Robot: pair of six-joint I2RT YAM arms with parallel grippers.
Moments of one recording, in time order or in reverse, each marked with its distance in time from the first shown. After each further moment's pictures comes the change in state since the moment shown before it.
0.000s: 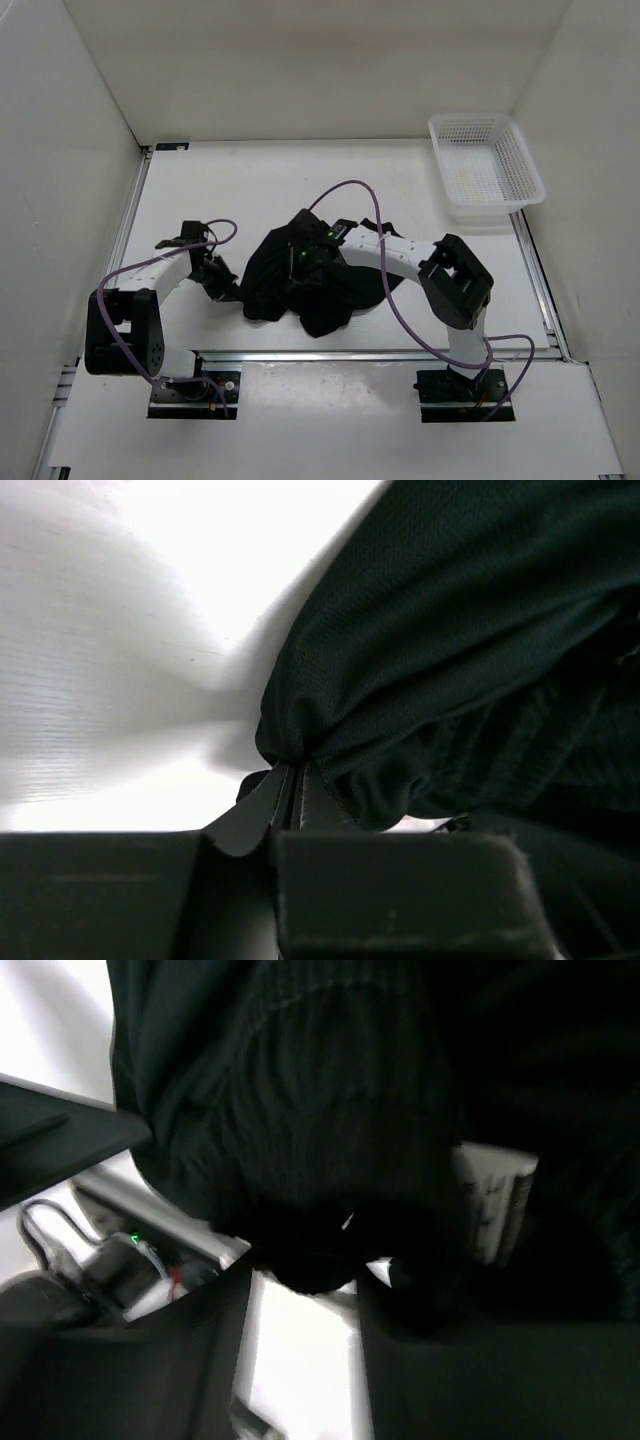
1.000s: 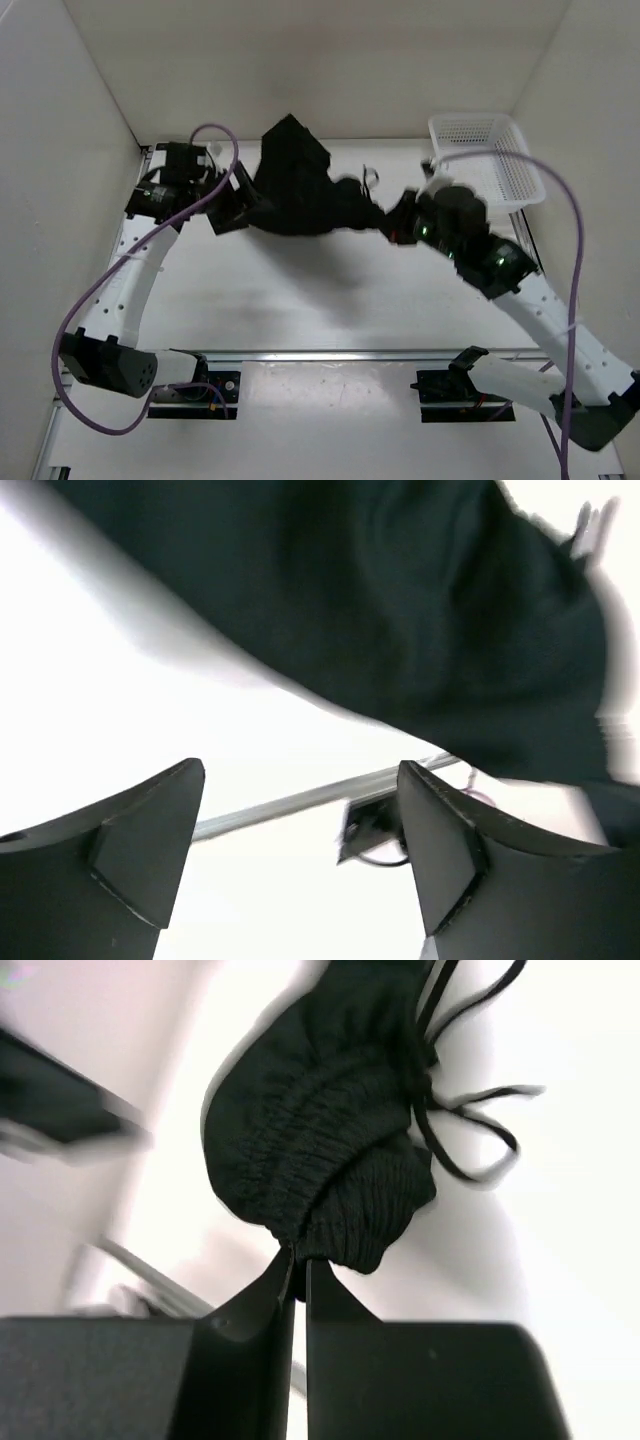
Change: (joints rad) left arm -0.195 -0.082 0.819 -0.262 -0.029 -0.027; right arm -0.285 -0.862 -0.112 0.028 0.241 -0.378
